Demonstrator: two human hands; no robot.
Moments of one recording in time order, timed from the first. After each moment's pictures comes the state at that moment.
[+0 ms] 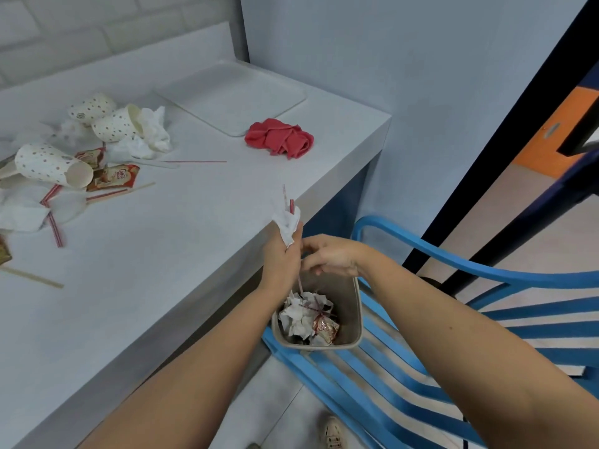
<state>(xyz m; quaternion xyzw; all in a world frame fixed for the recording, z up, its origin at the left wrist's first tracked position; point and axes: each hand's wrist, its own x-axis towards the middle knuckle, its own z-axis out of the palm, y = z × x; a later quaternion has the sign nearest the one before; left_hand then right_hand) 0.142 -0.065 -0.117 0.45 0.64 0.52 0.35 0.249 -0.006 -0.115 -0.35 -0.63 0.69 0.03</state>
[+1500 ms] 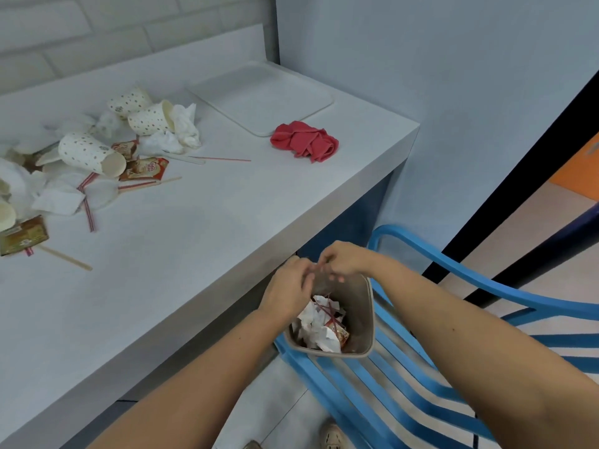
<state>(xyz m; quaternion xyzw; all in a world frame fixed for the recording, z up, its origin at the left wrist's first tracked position) 0.122 -0.090 -0.159 0.64 0.70 0.25 0.19 0.244 0.017 -0.136 -0.46 -0.78 0.41 -0.12</state>
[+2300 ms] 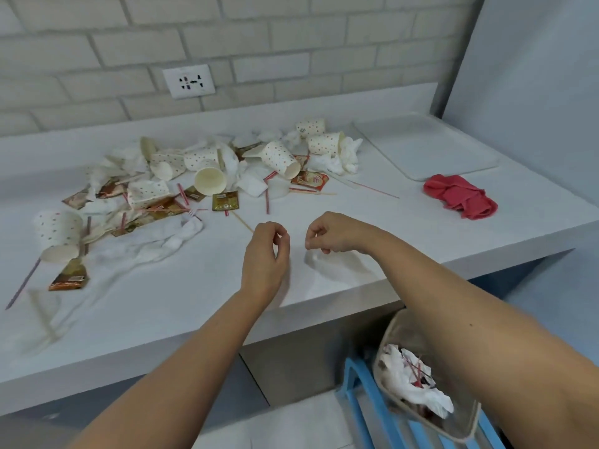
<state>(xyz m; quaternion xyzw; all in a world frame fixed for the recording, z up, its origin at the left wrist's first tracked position) -0.039 -0.199 -0.069 0.38 0.81 0.45 -0.04 0.036 -0.060 -0.015 -0.22 -0.89 0.39 -0.09</state>
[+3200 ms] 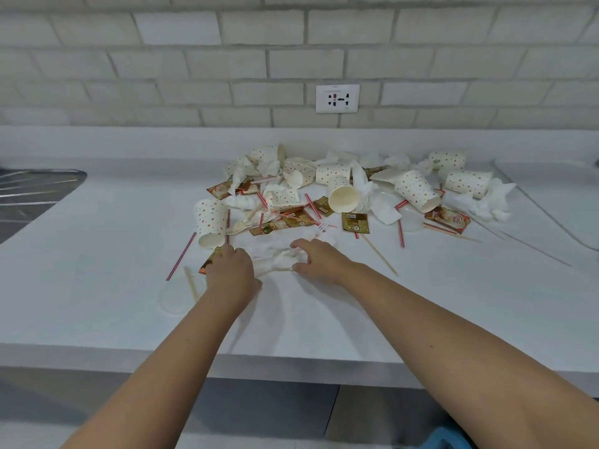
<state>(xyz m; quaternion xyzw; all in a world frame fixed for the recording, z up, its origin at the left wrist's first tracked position) -0.208 -0.395 -0.048 0.16 0.99 -0.02 0.03 -0.168 -0.228 -0.055 -0.07 -0.96 0.27 -0.08</state>
